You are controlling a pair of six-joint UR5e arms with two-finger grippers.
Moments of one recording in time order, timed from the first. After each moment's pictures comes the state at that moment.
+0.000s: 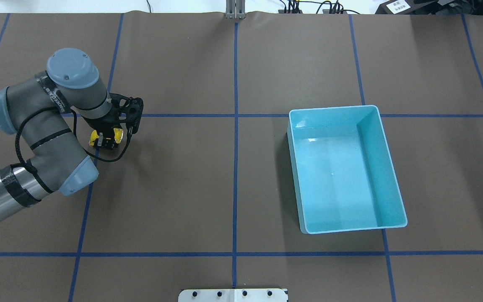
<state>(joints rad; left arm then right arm) -0.76 -2.04 -1.58 -1.63 -2.02 0.72 1.50 -1.68 1.74 -1.55 2.34 0.32</state>
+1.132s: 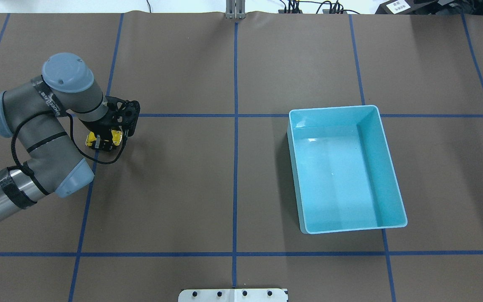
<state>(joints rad) -0.76 -2.01 -1.56 -1.70 -2.03 0.73 1.50 -1.68 1.74 -1.55 2.34 0.32</state>
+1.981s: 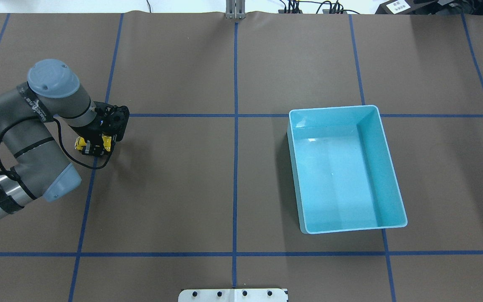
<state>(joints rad) -0.77 -1.96 -1.56 -1.75 -2.07 0.74 1.50 -1.69 1.74 -1.55 2.34 0.32</state>
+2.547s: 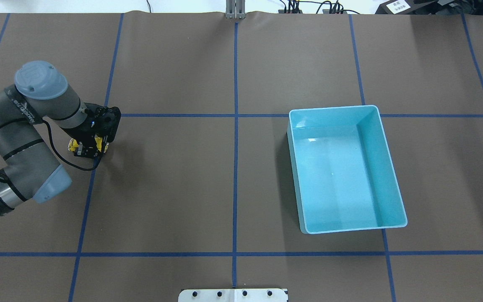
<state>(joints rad) -0.79 -1.92 -1.57 -1.80 -2.09 0.74 1.50 -1.69 1.74 -1.55 2.34 0.32</state>
